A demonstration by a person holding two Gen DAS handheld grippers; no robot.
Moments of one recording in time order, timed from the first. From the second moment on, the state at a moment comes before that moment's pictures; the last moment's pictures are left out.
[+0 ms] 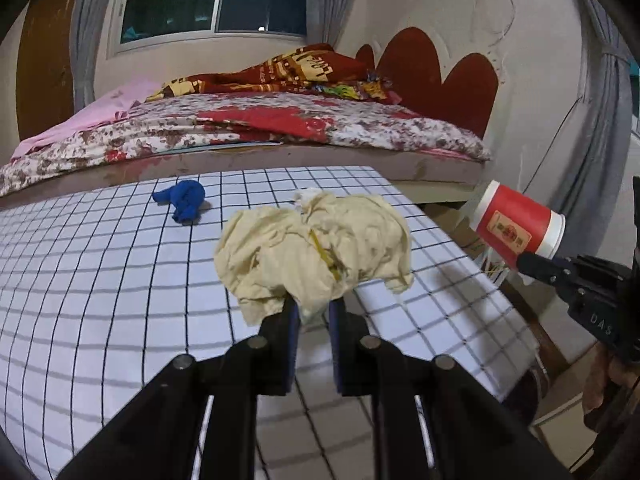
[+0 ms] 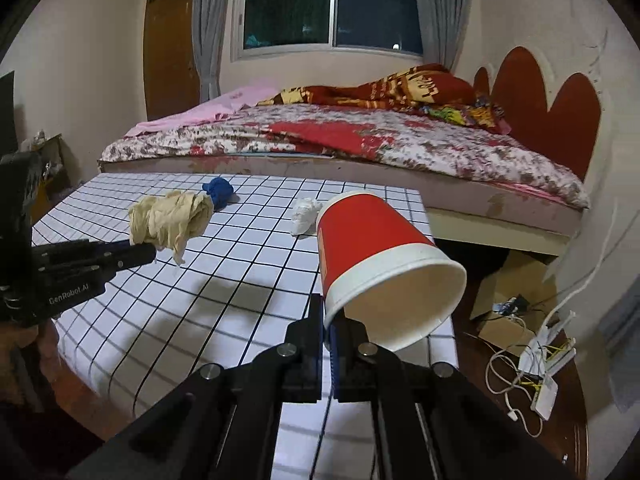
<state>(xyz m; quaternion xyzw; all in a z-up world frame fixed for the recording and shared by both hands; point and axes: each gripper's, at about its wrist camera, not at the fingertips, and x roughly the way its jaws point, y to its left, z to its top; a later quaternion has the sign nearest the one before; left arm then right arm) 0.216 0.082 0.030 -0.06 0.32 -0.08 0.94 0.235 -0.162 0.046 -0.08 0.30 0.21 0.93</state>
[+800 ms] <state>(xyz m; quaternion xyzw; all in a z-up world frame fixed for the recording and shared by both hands) 0.149 -0.066 0.045 0.00 0.30 -0.19 0.93 0.125 -0.288 0.057 -0.09 0.26 0.10 0.96</state>
